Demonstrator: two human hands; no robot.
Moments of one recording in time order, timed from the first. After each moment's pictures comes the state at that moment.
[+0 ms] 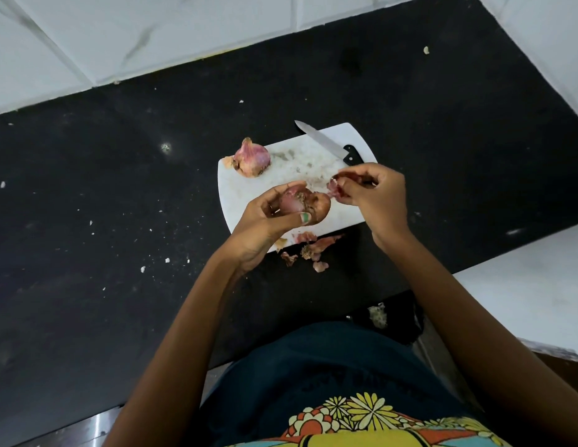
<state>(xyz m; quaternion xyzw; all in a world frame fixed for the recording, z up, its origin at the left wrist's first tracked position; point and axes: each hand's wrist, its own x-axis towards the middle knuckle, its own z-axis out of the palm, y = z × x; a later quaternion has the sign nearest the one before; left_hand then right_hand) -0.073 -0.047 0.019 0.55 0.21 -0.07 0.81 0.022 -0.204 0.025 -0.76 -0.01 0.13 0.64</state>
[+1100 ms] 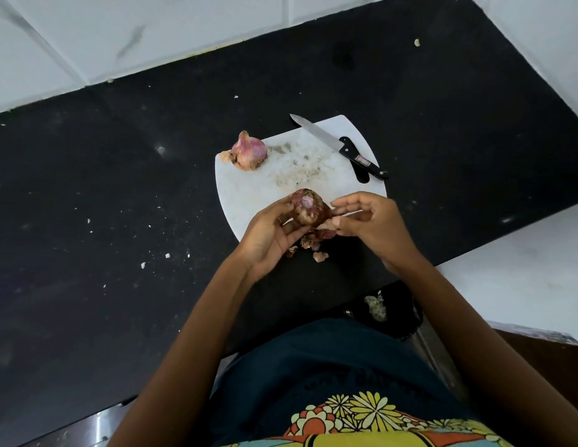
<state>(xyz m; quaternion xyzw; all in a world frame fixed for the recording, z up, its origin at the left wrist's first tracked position) -0.082 -0.066 0.009 0.35 0.31 -0.08 0.88 -0.019 -0.233 0.022 -0.77 -0.05 0.26 0.58</state>
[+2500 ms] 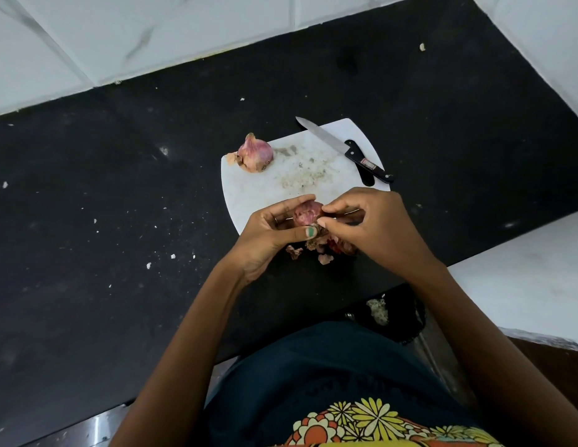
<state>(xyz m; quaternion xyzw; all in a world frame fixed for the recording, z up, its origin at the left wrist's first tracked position) -0.098 -0.051 0.017 0.54 0.18 -0.09 0.82 -0.028 -0.219 0.061 -0.85 -0.27 0.12 0.44</state>
